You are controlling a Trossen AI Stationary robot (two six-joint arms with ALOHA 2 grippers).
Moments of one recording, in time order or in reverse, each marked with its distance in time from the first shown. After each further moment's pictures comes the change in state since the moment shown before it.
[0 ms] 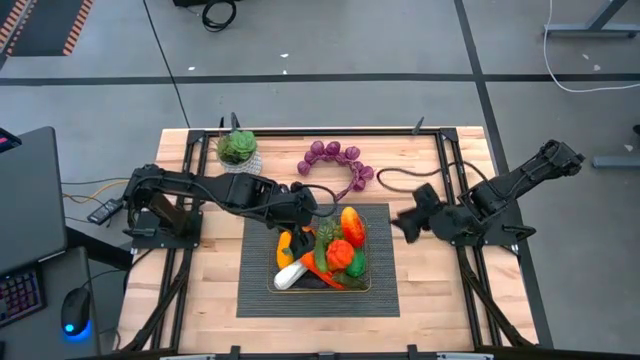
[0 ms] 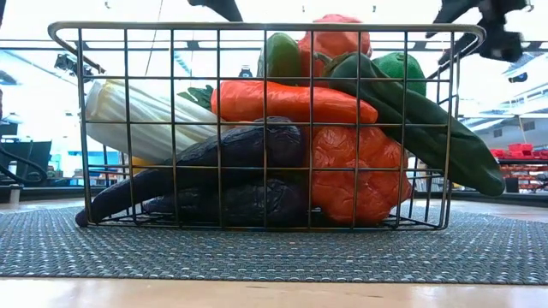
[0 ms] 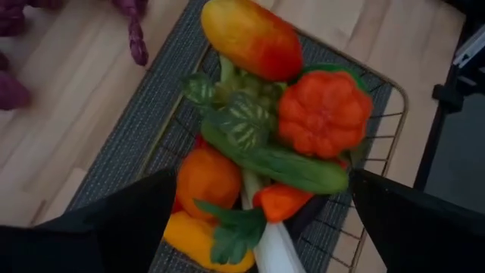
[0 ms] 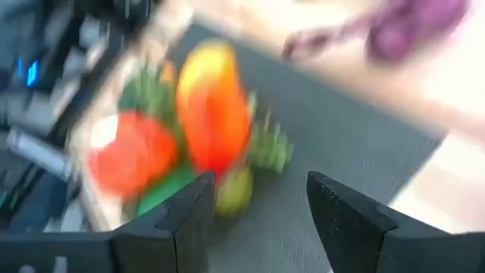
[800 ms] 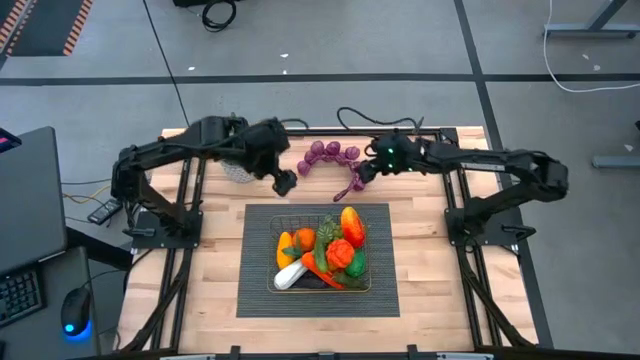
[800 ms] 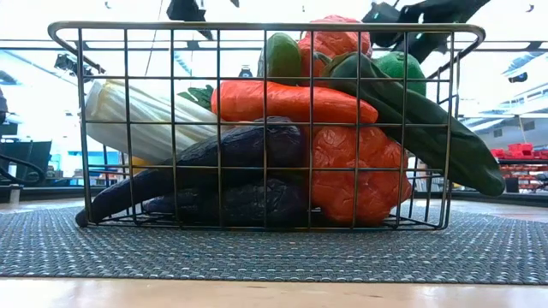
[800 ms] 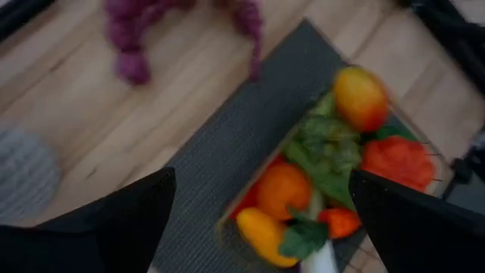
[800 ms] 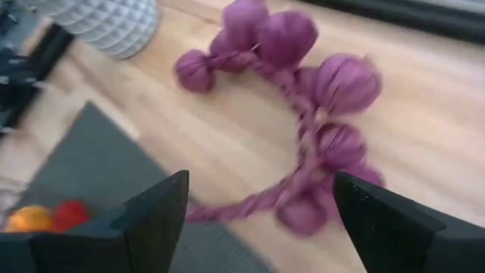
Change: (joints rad) left arm 0.348 -0.135 0.035 -0.181 0.132 0.028; right arm -0.885 0.354 0.014 0.443 -0.477 -0.649
